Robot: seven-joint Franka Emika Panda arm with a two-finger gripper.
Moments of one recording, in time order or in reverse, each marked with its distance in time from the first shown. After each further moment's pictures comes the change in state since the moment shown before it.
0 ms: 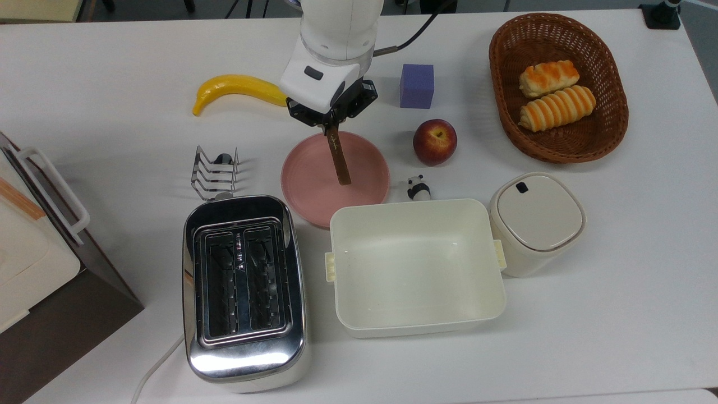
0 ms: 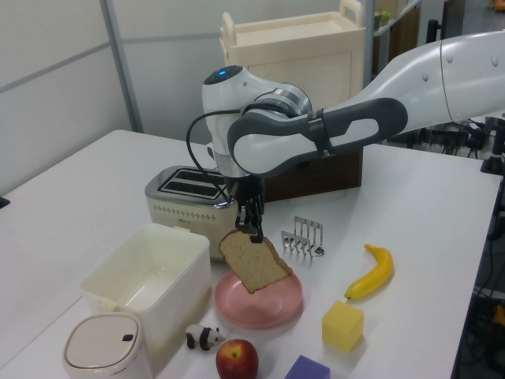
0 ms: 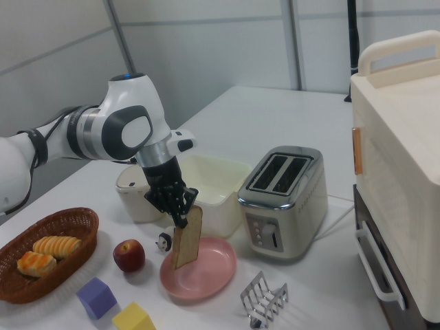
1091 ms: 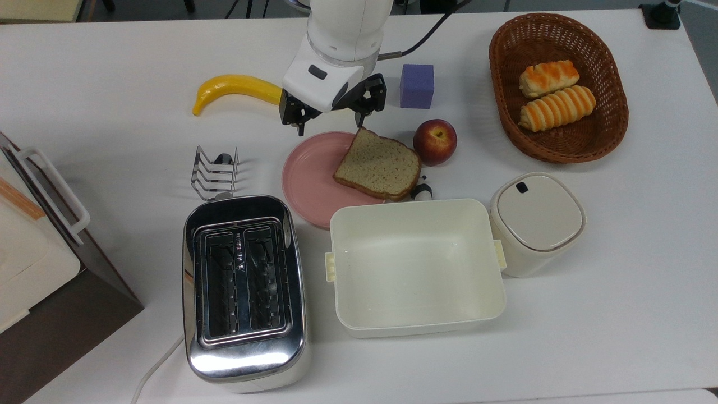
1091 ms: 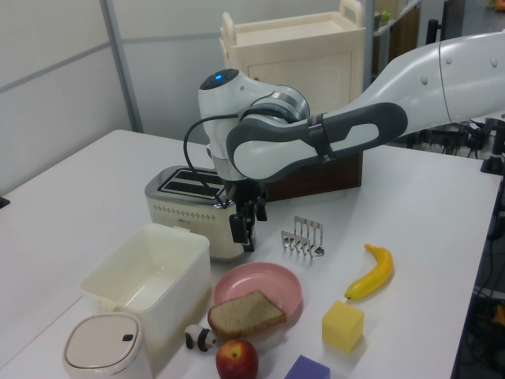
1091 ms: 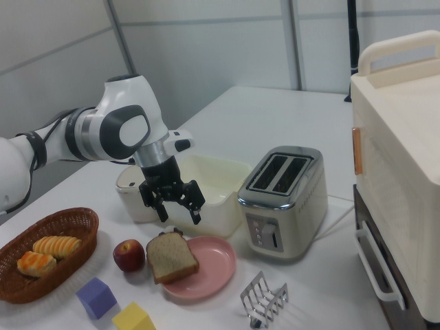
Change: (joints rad) arm 0.001 0.004 0.014 -0.001 -0.046 0.000 0.079
